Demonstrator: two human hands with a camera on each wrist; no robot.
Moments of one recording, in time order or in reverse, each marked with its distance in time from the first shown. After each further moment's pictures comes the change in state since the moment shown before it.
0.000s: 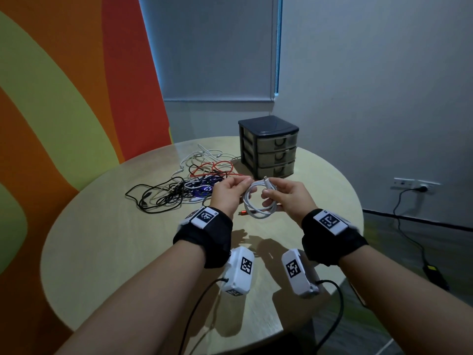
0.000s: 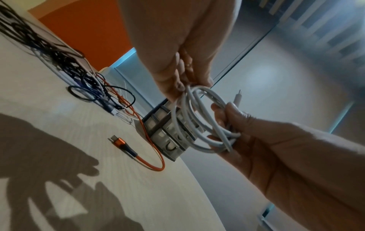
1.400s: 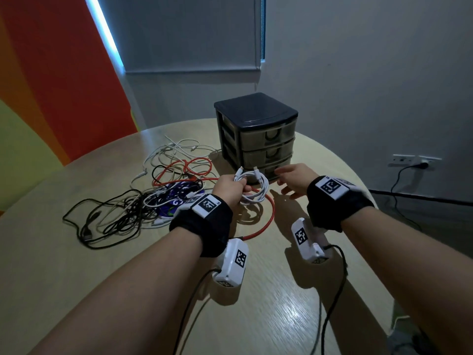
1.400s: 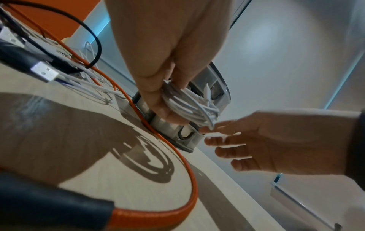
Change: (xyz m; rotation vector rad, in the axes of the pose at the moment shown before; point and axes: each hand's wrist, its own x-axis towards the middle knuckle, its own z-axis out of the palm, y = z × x) left_hand 0.145 -0.042 0.043 0.363 -0.071 -0.249; right_hand 0.162 0.036 -0.054 -0.493 0.019 0.427
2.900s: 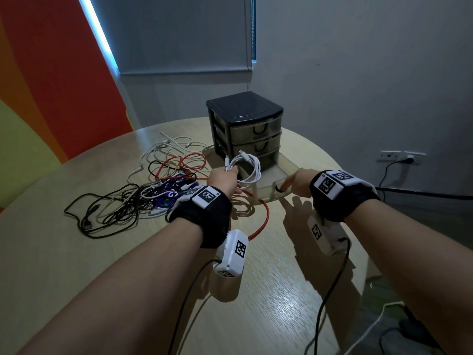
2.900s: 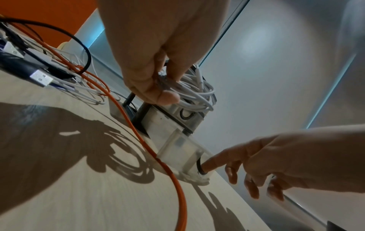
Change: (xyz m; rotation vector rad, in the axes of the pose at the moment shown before) left_hand -0.027 0.012 0.010 0.027 0.146 0.010; right_hand -0.034 0.015 -0.022 -0.786 -0.113 0.097
